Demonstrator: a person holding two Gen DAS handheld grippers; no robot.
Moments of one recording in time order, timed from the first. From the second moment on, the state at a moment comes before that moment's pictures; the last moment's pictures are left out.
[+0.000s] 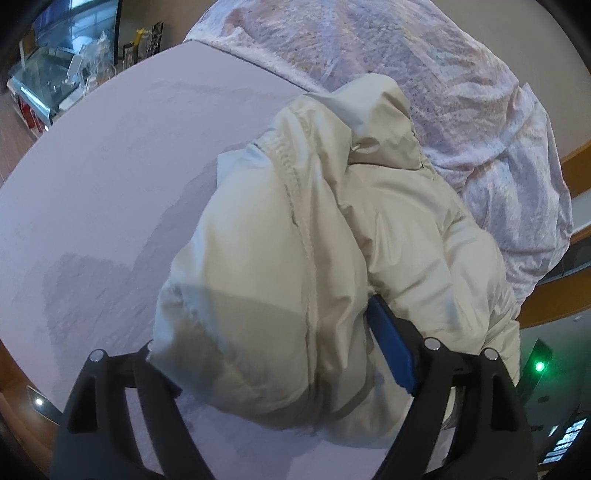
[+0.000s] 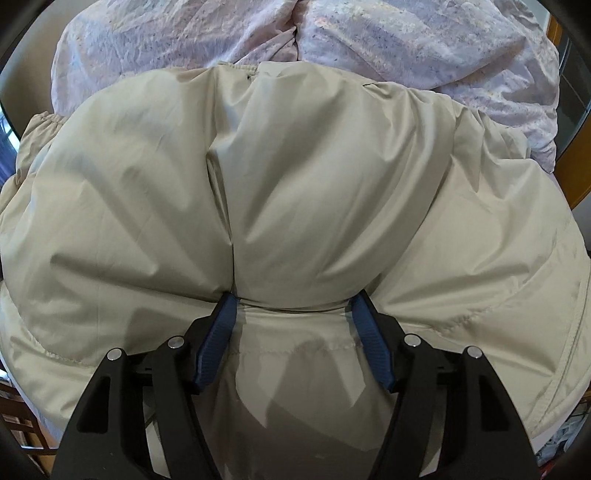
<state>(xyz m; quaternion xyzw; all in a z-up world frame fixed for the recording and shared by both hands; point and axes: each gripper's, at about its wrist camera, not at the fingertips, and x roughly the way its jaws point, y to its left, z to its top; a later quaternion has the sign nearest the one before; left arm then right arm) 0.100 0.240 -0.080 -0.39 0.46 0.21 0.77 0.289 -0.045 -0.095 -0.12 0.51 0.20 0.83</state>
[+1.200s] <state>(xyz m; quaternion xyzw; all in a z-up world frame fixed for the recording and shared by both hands) 0.163 0.088 0.083 -0.28 0.33 0.00 0.90 0.286 -0.081 -0.079 -0.07 0.51 0.25 0.82</state>
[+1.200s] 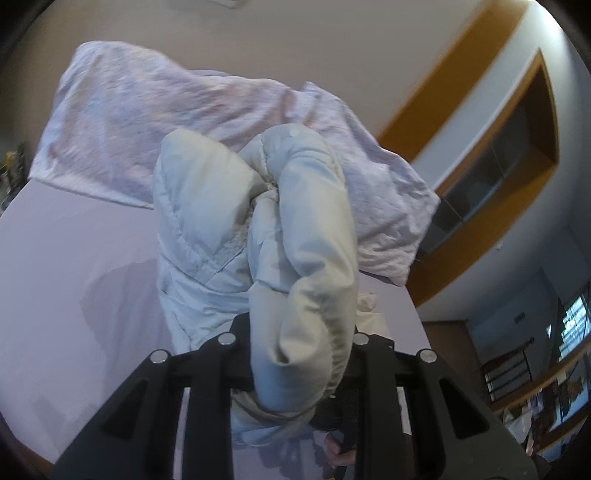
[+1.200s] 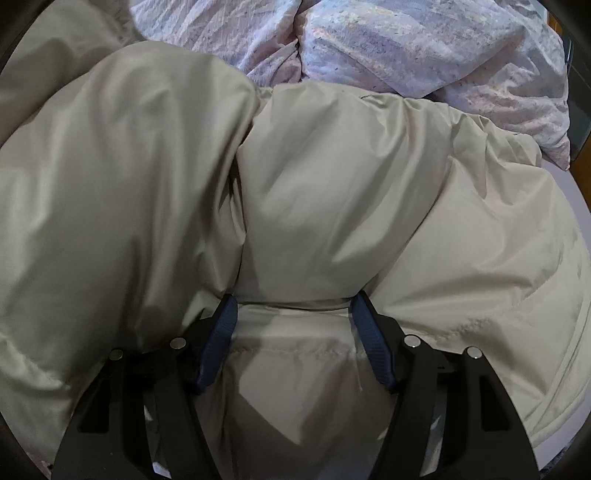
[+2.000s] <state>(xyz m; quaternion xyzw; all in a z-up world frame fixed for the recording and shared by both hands) 0.274 -0.098 0.048 -0.22 0.42 -0.14 0.87 0.281 -0.273 -0.045 0.00 0.47 0.17 0.87</state>
